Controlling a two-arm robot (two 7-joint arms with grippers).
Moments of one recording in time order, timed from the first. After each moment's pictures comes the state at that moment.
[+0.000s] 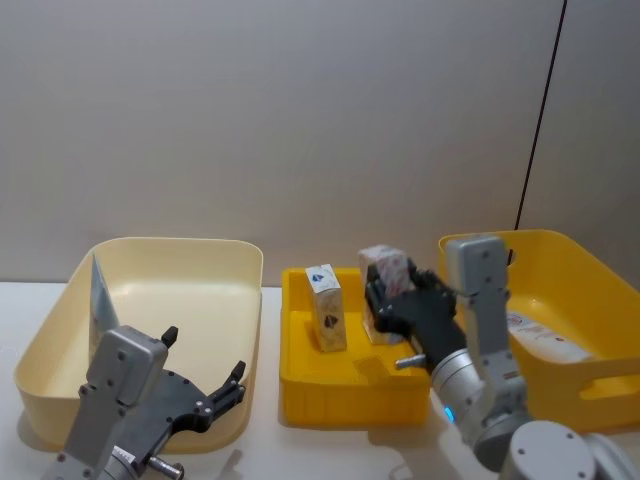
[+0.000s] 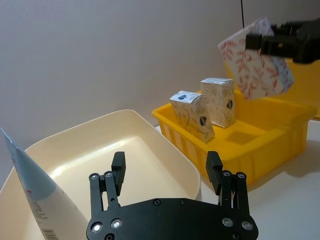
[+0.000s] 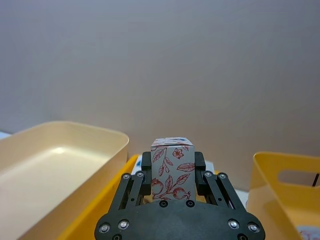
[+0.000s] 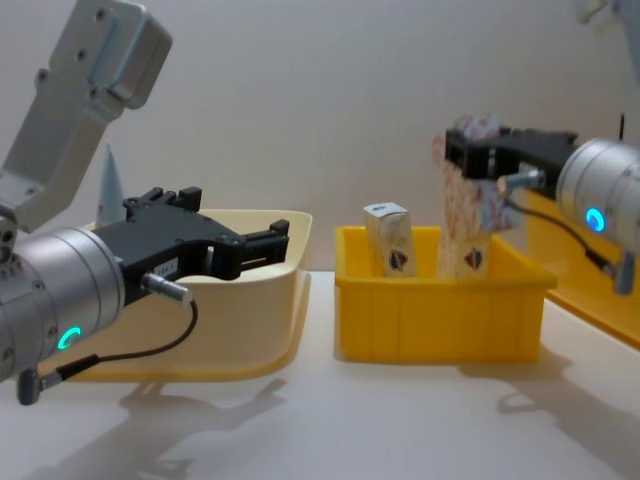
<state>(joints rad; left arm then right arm) -0.24 0.38 0.45 -1.63 -0.20 0.01 -0.01 0.38 0.10 -0.29 -1.42 0.11 0.08 0.03</state>
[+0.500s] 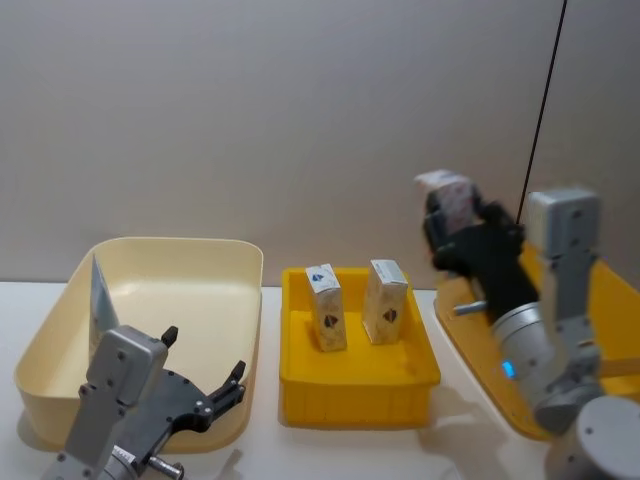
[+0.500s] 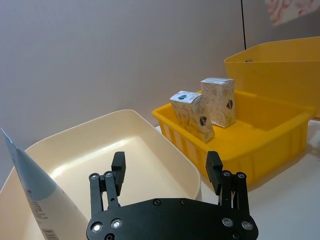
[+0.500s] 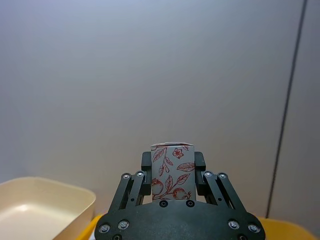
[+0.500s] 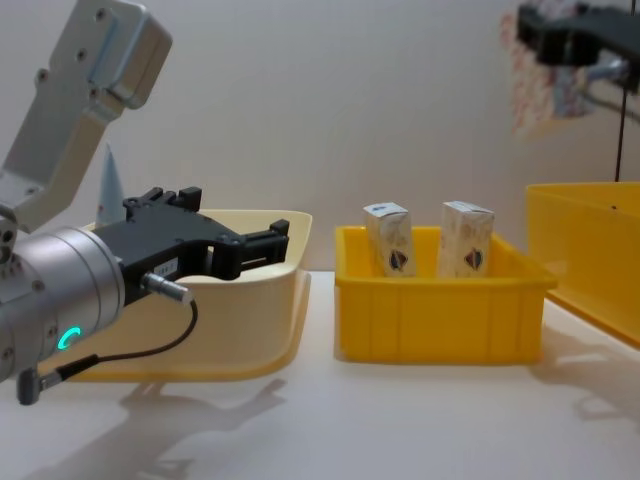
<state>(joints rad) -0.24 0.38 0.45 -1.63 -0.20 0.01 -0.01 0.37 0.14 -0.22 -1.54 0.08 -0.04 0.02</state>
